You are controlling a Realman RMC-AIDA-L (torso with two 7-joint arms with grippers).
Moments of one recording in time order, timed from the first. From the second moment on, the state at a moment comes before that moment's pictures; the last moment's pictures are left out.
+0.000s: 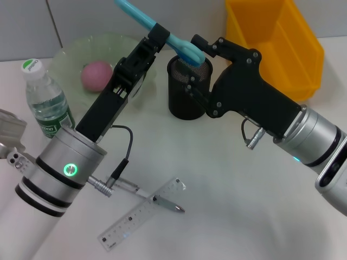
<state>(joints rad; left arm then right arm) -0.34 -2.08 2.35 0.71 -0.36 1.22 -1.28 0.65 2.09 -0.14 0.08 -1.88 -1.71 -0.06</state>
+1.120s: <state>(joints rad) -0.34 -2.08 2.35 0.69 -0.36 1.23 -1.31 0.67 2.09 -0.14 0.10 -1.88 -1.67 -0.06</state>
